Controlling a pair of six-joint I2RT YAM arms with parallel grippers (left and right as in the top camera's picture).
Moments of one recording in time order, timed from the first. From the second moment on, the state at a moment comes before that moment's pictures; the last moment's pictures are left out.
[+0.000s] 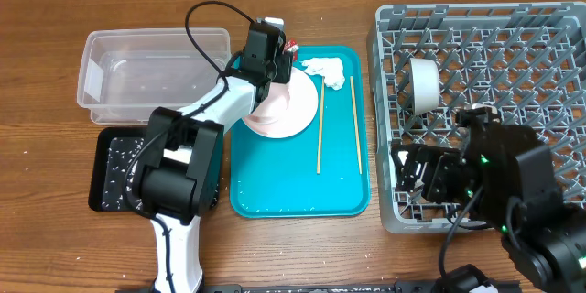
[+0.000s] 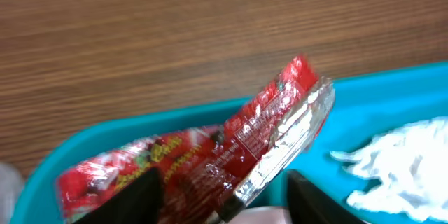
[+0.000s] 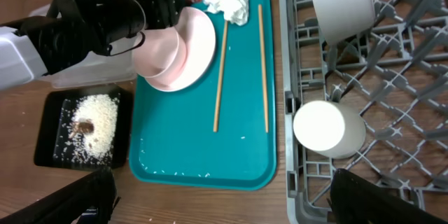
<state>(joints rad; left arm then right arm) -0.33 2.15 1.40 -0.03 -0.09 -0.13 0.41 0.89 1.26 -1.19 -0.06 0.54</state>
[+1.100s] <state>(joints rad) -0.24 1.72 1.47 -0.71 -0.34 -0.27 0.41 0.87 1.26 -1.17 -0.07 0.54</state>
